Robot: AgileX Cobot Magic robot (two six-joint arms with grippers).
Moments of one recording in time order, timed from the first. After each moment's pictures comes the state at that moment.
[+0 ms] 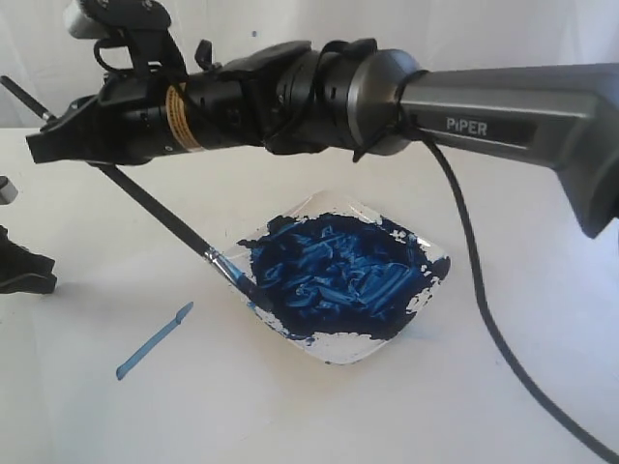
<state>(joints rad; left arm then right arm) 0.21 1.90 -0.97 -0.99 0.59 1.28 0.90 2.07 -1.70 -1.60 -0.53 1.76</state>
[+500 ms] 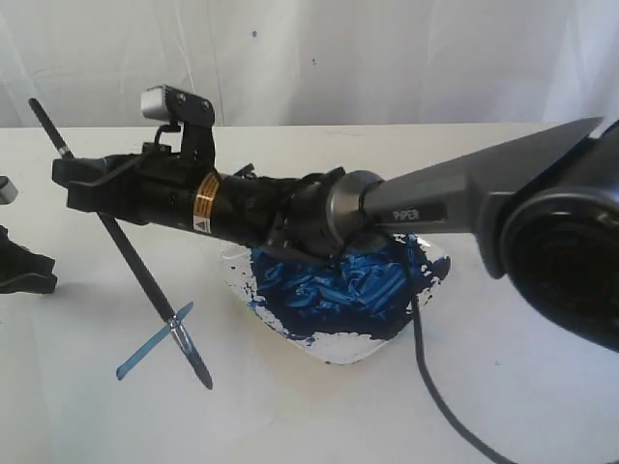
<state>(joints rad) 0.21 1.90 -0.97 -0.99 0.59 1.28 0.90 2.23 -1.48 -0.71 -0.90 1.09</state>
